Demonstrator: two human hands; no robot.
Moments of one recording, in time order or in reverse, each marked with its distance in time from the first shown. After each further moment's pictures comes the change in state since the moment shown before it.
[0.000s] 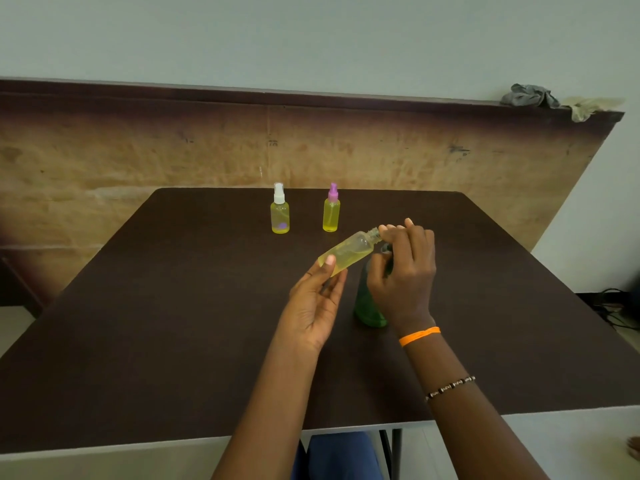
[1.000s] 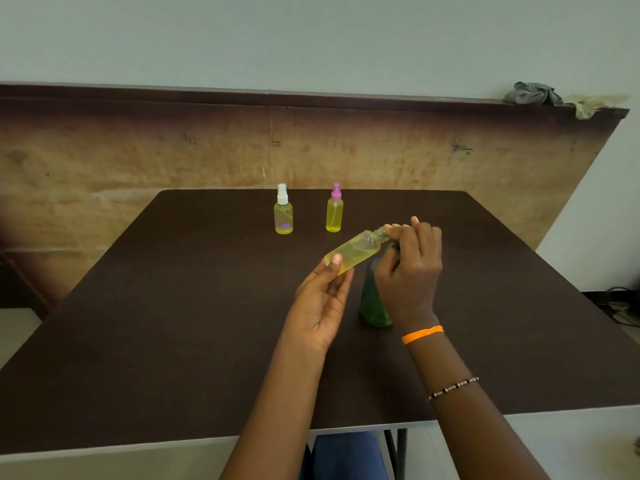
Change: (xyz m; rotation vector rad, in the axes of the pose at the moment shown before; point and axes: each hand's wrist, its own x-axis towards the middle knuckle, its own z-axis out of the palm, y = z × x) left_hand 0.000 0.002 0.002 0.006 -0.016 -0.018; right_hand 0.005 -0.003 0.006 -0.005 0.094 0.035
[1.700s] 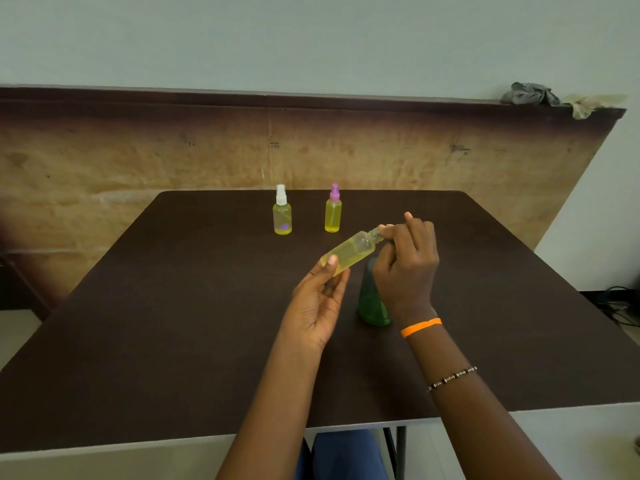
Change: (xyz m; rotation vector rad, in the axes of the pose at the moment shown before) left_hand -0.002 0.000 -0.002 0.003 0.005 0.003; right_hand 0.003 0.005 0.001 0.036 0.010 -0.032
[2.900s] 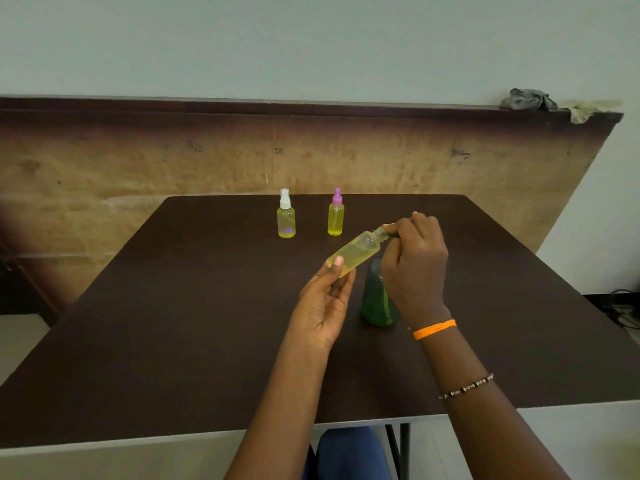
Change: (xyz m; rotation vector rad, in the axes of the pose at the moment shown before) left_hand -0.007 -0.003 0.005 -0.039 0.000 0.000; right_hand 0.014 -0.011 -0.017 -0.046 -0.113 0.036
